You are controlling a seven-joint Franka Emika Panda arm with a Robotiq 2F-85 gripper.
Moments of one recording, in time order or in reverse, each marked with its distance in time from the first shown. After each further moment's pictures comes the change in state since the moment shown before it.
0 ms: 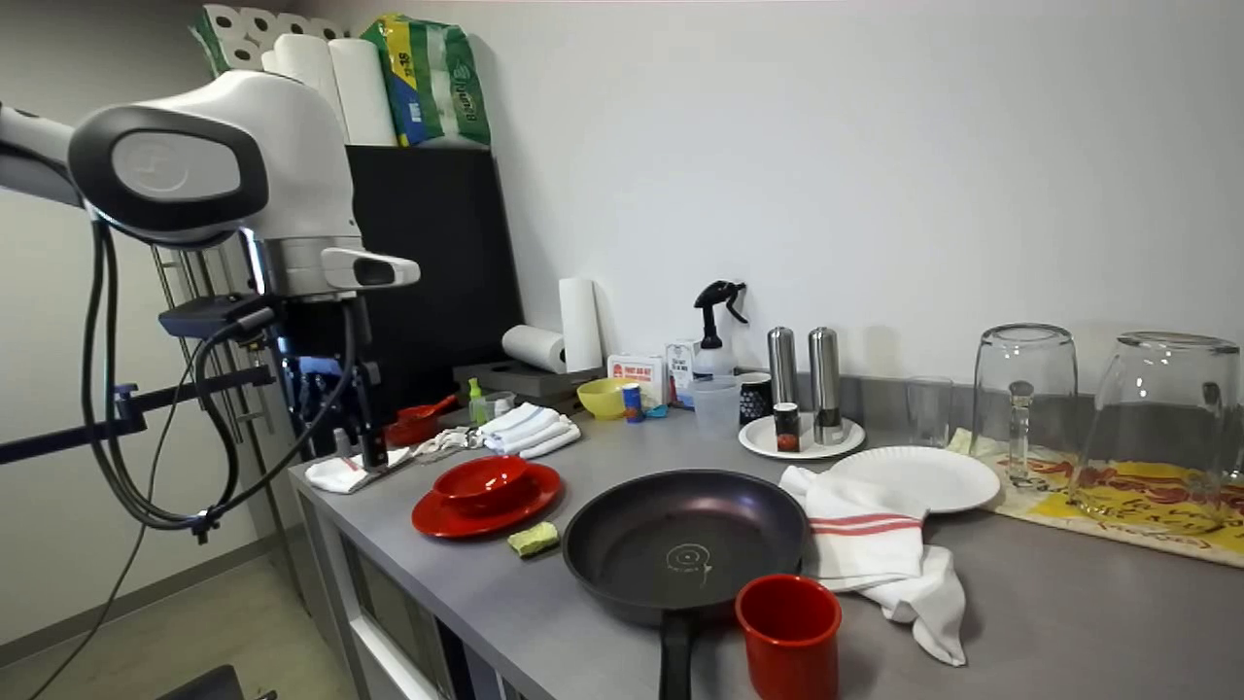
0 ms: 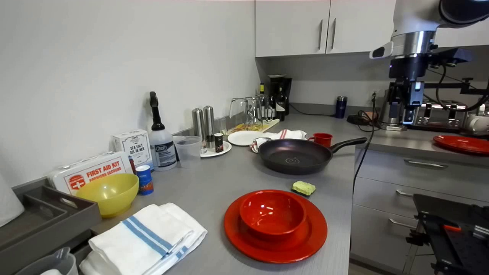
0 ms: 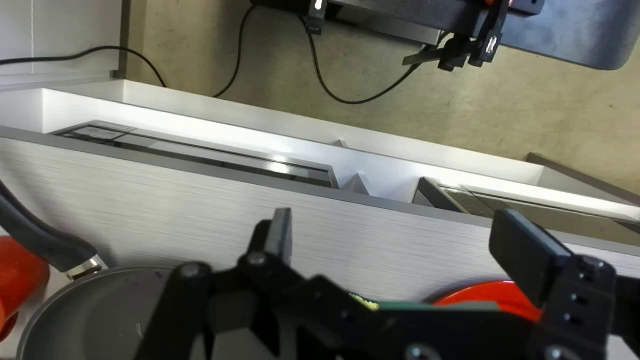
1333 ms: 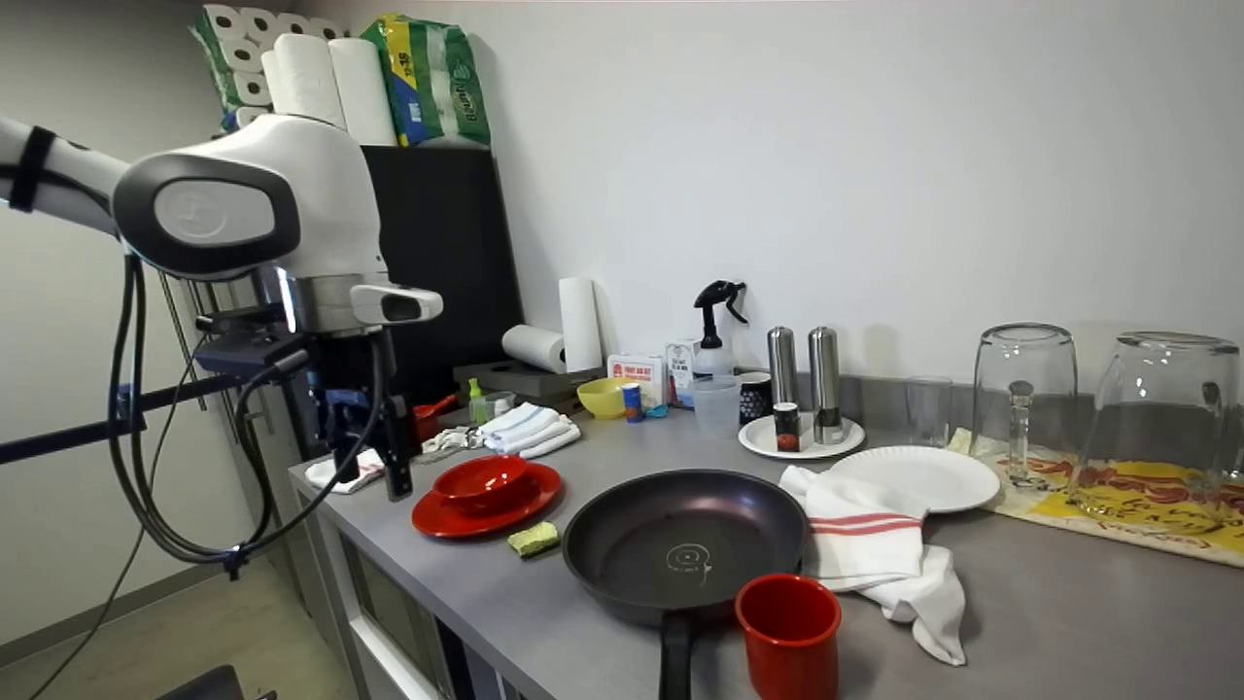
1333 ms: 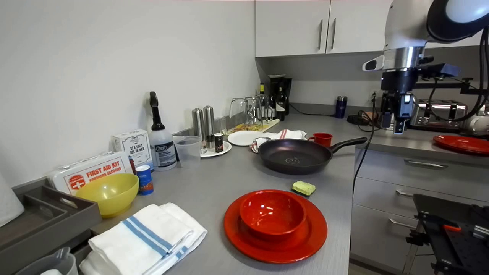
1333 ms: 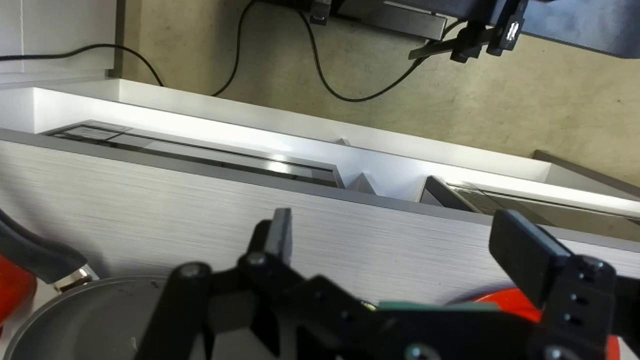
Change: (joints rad) arm -0.002 0.081 -0.018 -0.029 0.000 0.107 -0.008
